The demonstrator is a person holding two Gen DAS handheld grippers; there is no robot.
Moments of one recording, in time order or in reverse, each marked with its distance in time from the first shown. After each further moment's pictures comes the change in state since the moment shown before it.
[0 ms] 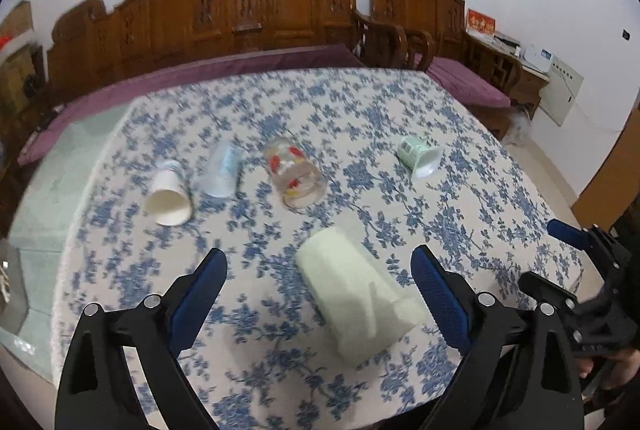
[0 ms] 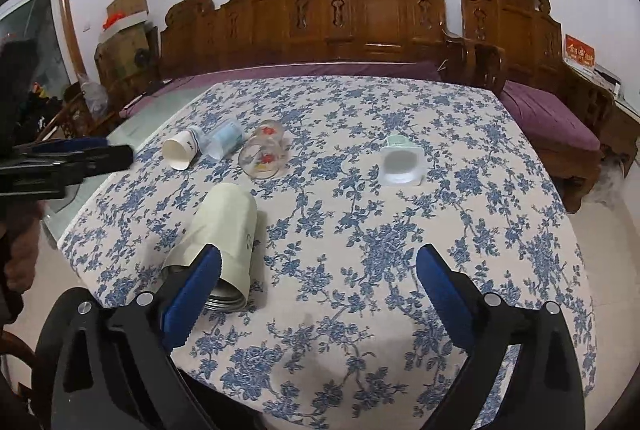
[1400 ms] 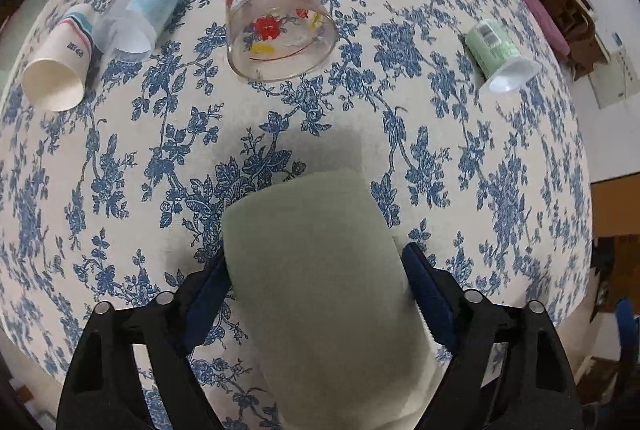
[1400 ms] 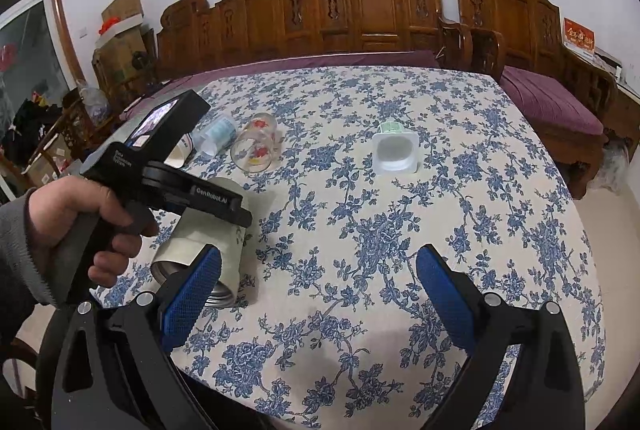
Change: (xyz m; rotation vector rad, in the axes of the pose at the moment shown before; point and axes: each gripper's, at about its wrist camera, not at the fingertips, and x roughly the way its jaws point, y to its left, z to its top) left arm 0.171 0.001 -0.002 -0.227 0.544 -0.029; right arm 0.012 -0.008 -0.009 0.037 0.035 0.017
